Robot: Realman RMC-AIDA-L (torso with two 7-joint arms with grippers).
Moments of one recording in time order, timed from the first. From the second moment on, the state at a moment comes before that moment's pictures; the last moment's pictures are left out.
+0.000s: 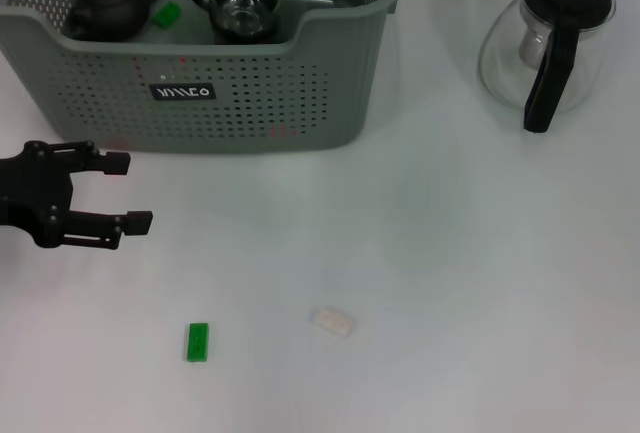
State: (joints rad) left arm -0.42 -1.96 0.56 0.83 2.18 1.79 -1.40; right arm 0.84 2.10 -1.41 -1.46 -2.17 -1.19 2.24
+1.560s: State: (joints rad) left arm -0.43 -1.97 0.58 0.82 2.20 1.78 -1.37; right arm 0.98 2.12 -1.99 -0.98 -2.24 -1.28 2.51
